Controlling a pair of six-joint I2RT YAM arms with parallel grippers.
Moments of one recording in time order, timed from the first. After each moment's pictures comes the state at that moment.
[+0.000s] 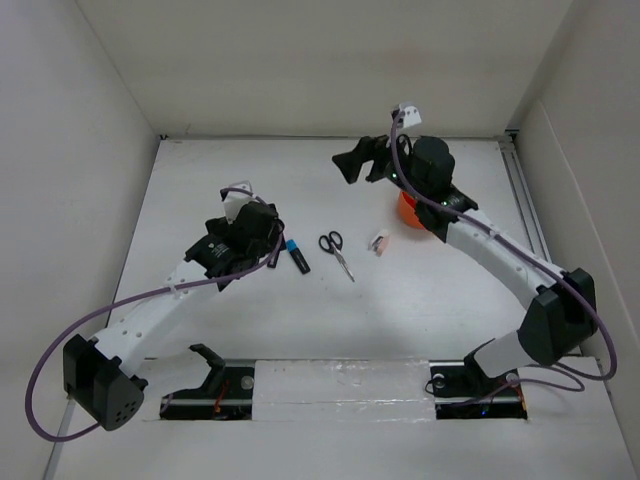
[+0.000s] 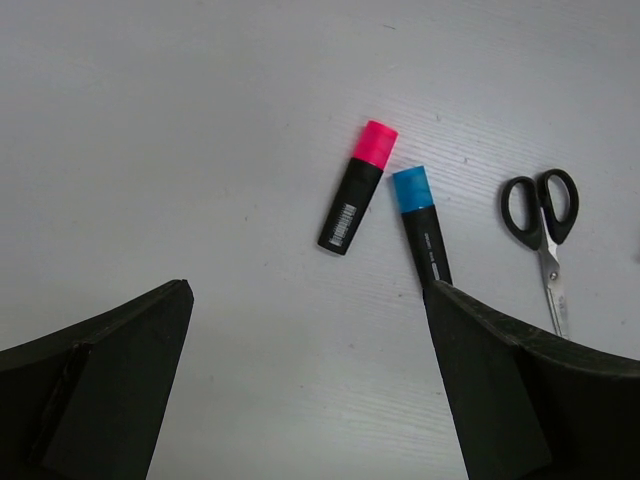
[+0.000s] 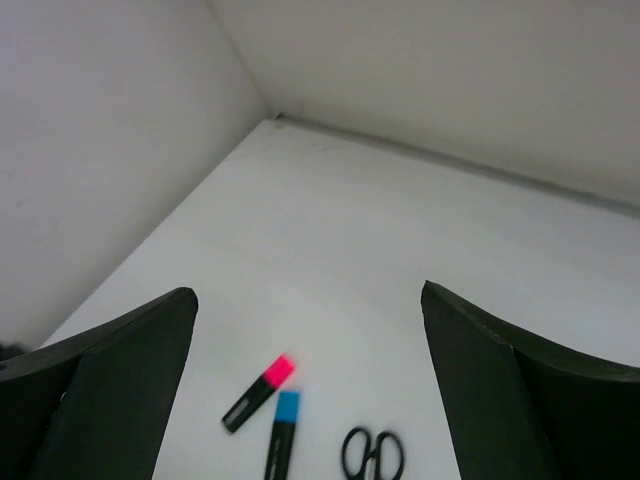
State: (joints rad) left arm -0.64 1.10 0.97 -0.71 -0.57 -0.67; right arm 0.50 1.49 1.28 0.22 -0.14 0.30
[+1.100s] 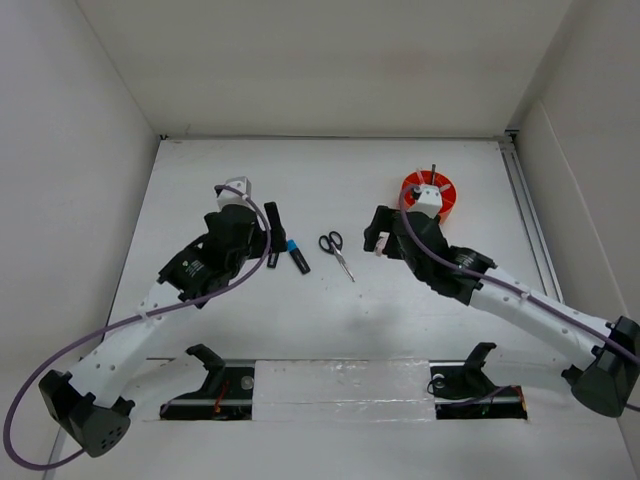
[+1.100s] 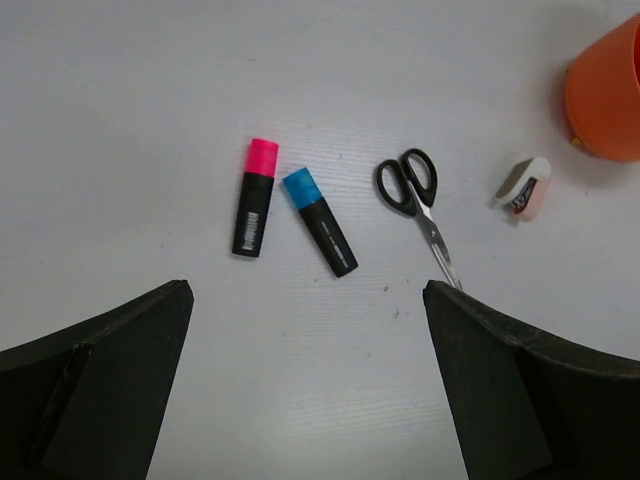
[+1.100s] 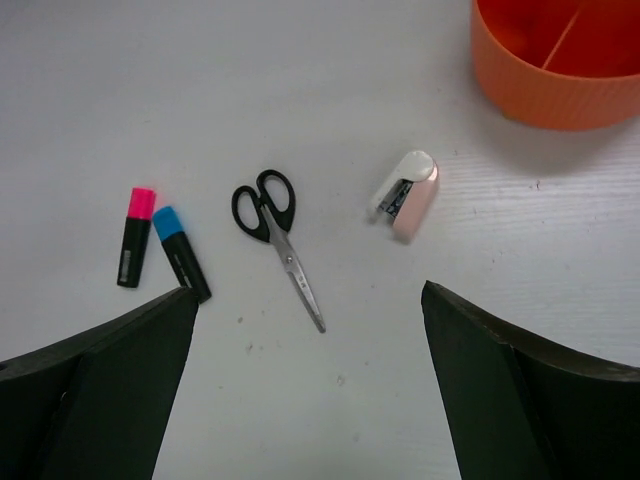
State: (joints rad) left arm -0.64 0.93 0.97 -0.63 -0.40 -0.57; right arm 0.83 1.12 0.93 -0.34 0.54 0.68
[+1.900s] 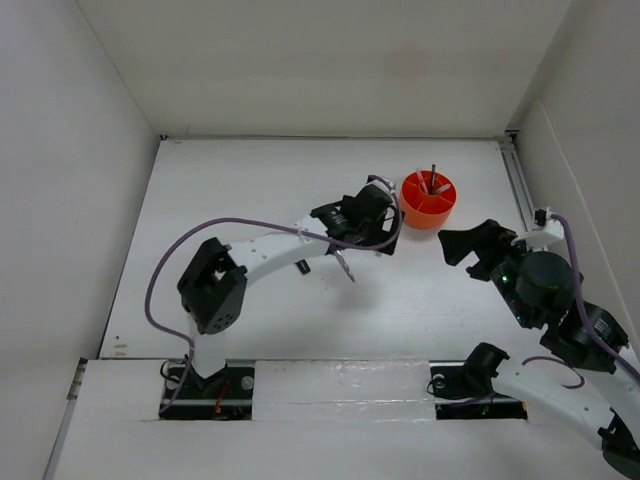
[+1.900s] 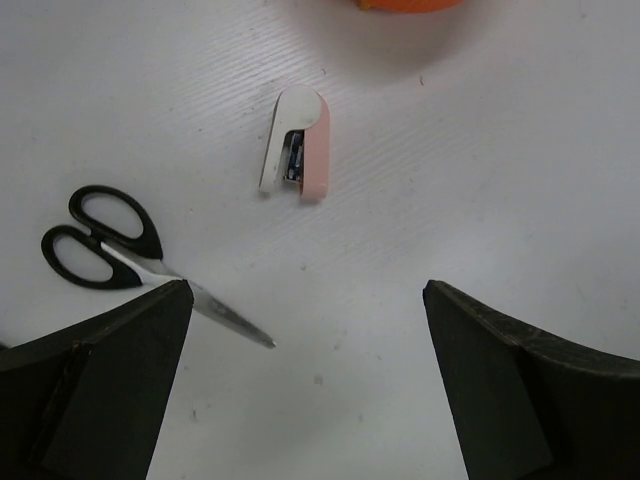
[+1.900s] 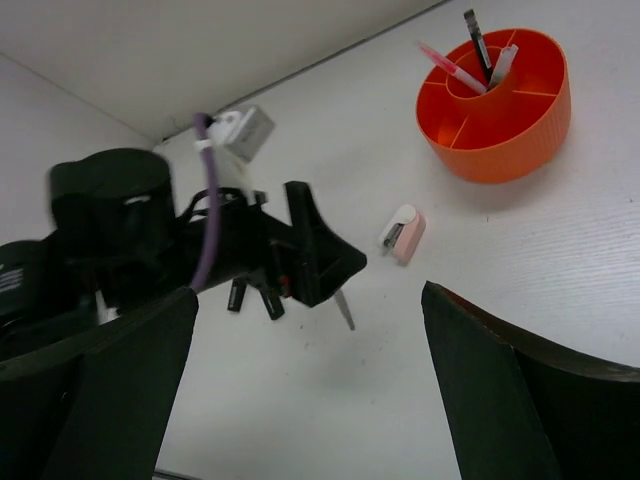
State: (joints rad) left arm -0.94 1.78 1.48 -0.47 -0.19 -0.48; right arm 0.80 0.57 1.02 -0.69 0.60 0.74
